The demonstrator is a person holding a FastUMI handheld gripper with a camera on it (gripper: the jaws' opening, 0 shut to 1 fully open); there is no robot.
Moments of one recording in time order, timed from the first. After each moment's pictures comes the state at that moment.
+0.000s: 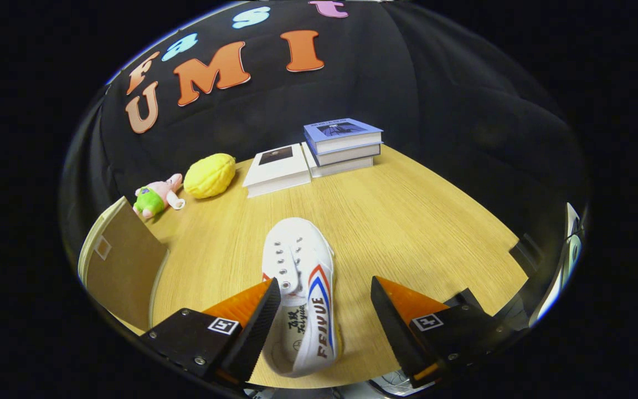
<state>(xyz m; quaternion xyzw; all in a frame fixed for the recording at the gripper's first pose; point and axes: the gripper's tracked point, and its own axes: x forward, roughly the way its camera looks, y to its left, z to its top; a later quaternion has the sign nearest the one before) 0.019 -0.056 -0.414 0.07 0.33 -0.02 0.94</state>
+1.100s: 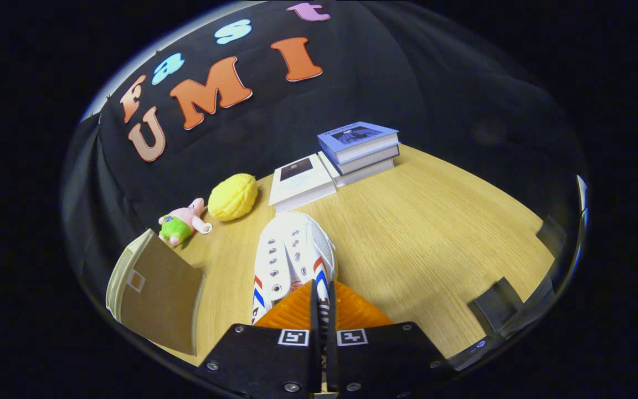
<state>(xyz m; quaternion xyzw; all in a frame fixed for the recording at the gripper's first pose) 0.031 0.008 -0.360 0.16 0.30 0.02 0.94</state>
